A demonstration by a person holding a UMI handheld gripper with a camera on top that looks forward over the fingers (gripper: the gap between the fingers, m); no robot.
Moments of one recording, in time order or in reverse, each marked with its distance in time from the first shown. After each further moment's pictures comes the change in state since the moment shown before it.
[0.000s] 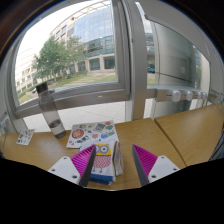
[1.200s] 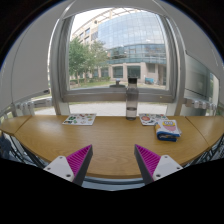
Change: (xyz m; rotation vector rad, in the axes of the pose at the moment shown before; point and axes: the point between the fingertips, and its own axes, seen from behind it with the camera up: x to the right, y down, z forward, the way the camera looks) arm -0.296 0.112 -0.196 0.099 -0.190 -0.143
